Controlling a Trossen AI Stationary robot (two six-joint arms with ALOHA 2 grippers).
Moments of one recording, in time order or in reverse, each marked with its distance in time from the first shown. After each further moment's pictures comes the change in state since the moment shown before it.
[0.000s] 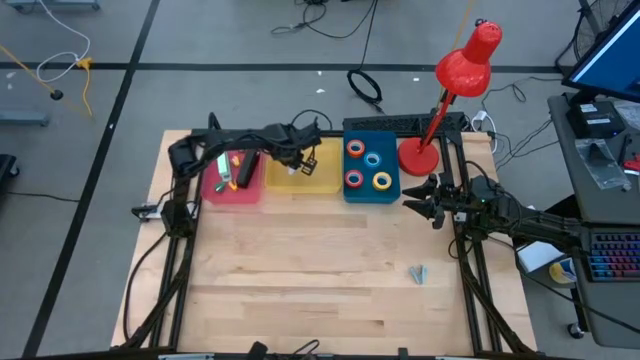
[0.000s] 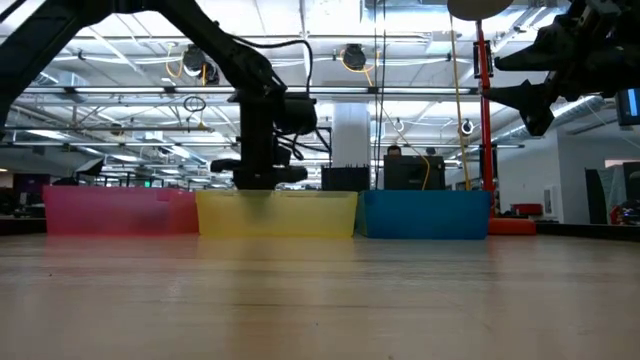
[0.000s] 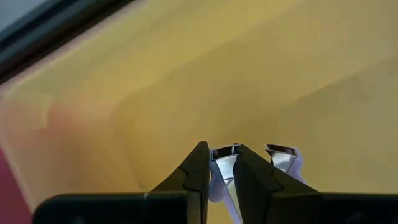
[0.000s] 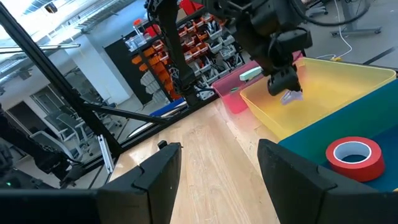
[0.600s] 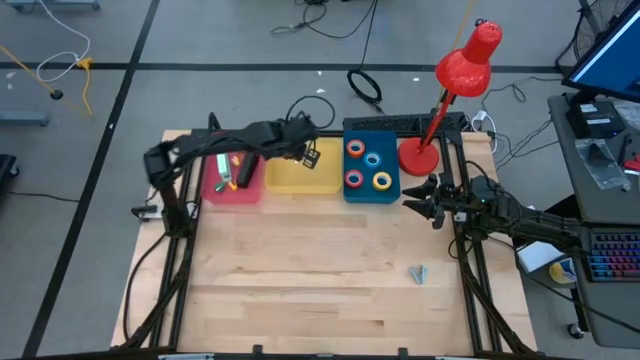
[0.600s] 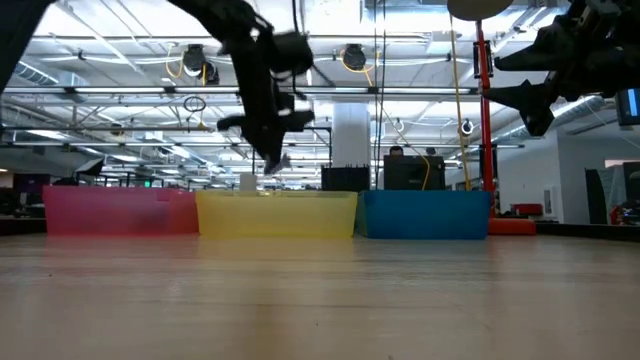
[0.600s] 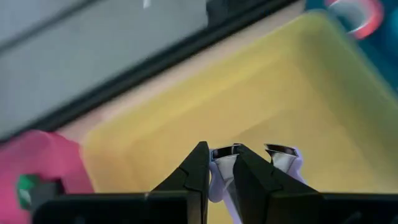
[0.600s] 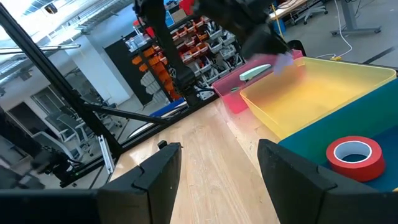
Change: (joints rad) left arm -0.082 -0.216 -0.001 0.055 -0.097 0.034; right arm 0.000 0.000 0.000 0.000 0.000 0.004
